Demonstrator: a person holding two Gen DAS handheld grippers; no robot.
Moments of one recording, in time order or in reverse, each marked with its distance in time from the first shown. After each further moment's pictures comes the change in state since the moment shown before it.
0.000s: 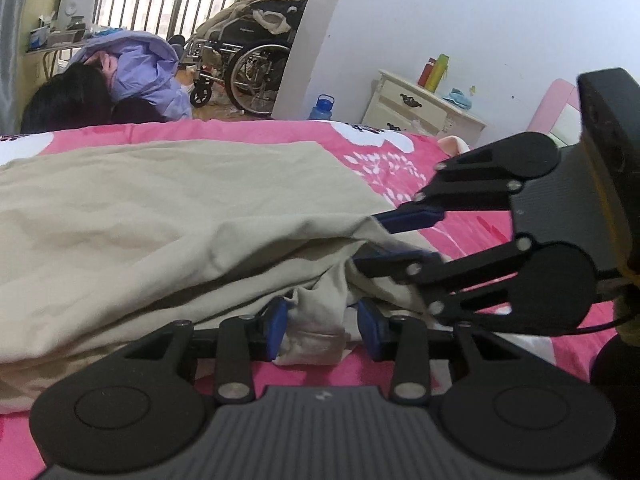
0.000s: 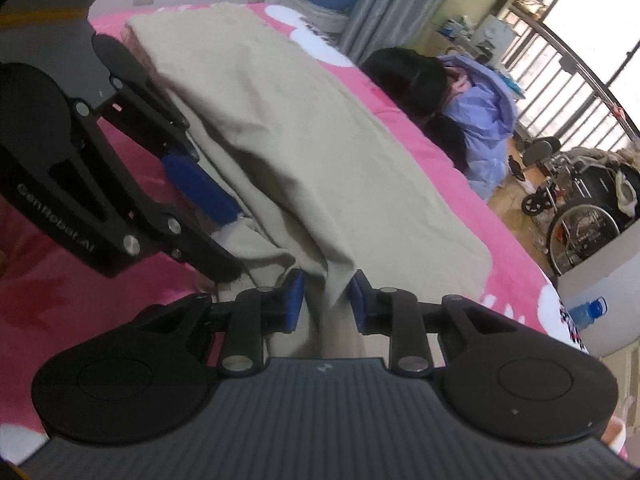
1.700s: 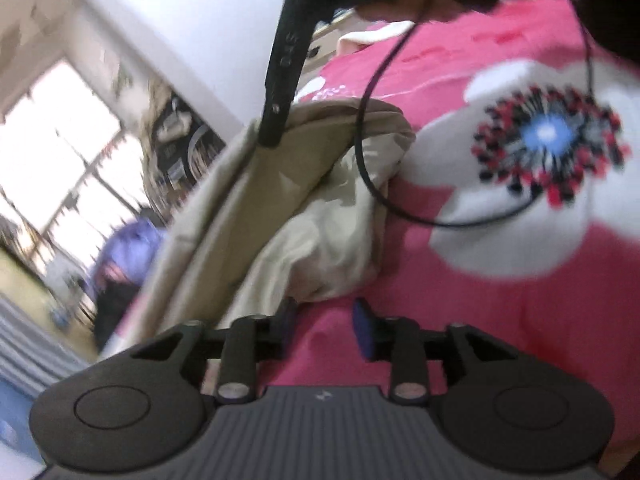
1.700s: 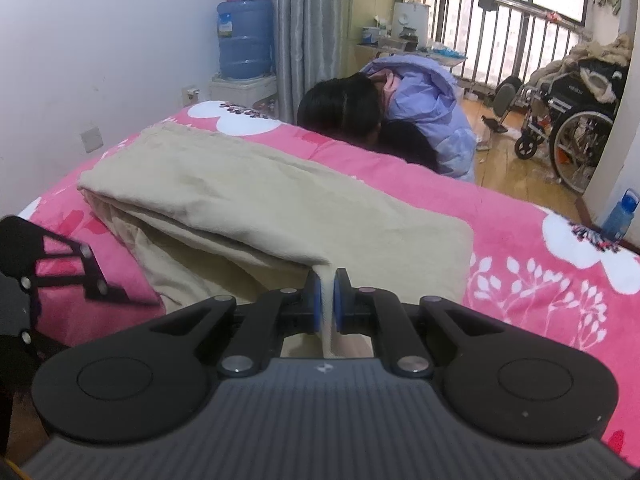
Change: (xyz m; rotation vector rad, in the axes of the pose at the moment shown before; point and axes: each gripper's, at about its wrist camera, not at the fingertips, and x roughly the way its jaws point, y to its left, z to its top) left arm -0.021 -0.058 -0.087 1.004 -0.024 0.330; right arm -0.030 -0.058 -0.023 0.485 -0.176 0.073
